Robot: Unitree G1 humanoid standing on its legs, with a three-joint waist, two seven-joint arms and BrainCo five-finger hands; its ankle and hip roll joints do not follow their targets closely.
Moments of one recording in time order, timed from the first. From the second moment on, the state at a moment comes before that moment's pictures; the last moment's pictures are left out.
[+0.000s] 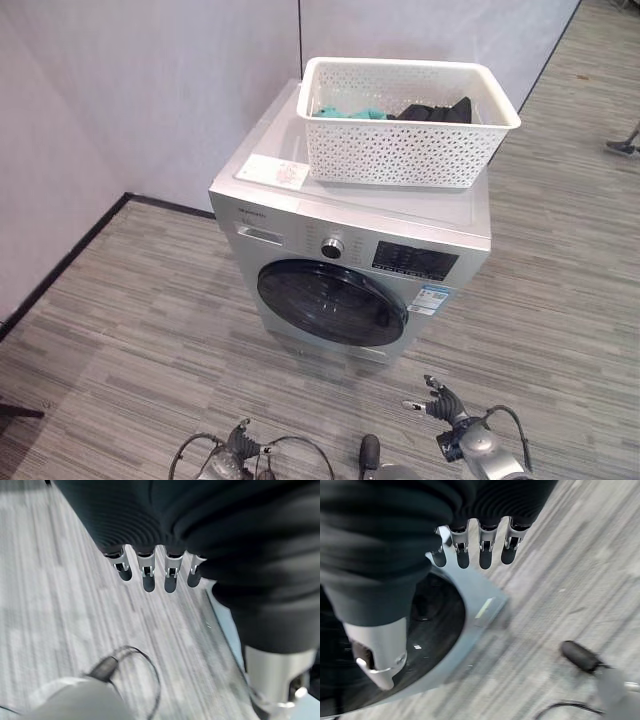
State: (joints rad) left arm -0.08 0.17 -0.37 1.26 0.13 -0.06 0.17; right arm -0.02 -0.37 0.33 0.76 0.06 -0.06 -0.09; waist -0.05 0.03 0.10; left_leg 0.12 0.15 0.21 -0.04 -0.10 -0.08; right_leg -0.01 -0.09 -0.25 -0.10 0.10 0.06
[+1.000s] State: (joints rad) left arm -0.12 0.20 -0.39 1.13 0.08 -0.13 0.18; right arm -0.62 -0.51 0.42 1.17 -0.19 -0.03 -0.28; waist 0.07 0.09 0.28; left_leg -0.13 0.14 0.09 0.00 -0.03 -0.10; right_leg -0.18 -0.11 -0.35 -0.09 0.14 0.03
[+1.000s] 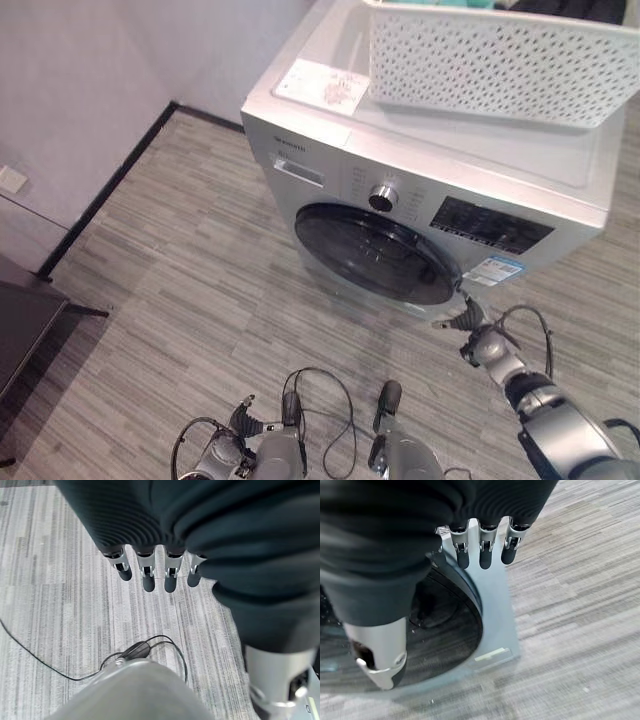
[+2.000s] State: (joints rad) left arm -0.18 0.15 -0.48 1.11 0.04 -0.12 0.27; right arm -0.47 -0.16 0.66 1.00 0.11 -0.07 -0.37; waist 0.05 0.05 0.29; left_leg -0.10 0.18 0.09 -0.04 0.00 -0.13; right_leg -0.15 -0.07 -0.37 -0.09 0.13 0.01
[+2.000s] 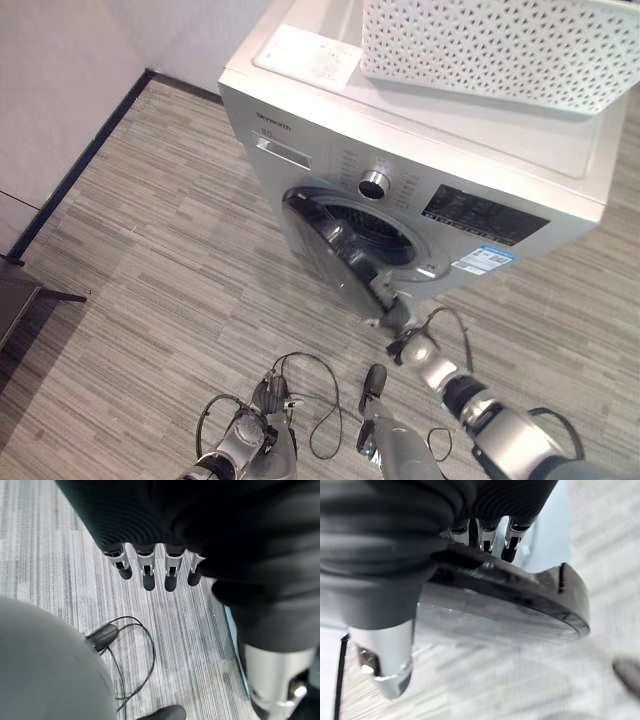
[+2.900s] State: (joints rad) left arm 0.11 0.62 -0.24 -0.37 -0.61 -0.29 -0.03; right arm -0.20 -0.16 0.53 1.27 0.09 -0.06 -0.17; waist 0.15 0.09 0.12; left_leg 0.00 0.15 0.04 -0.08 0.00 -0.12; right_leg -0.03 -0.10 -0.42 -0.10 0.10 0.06
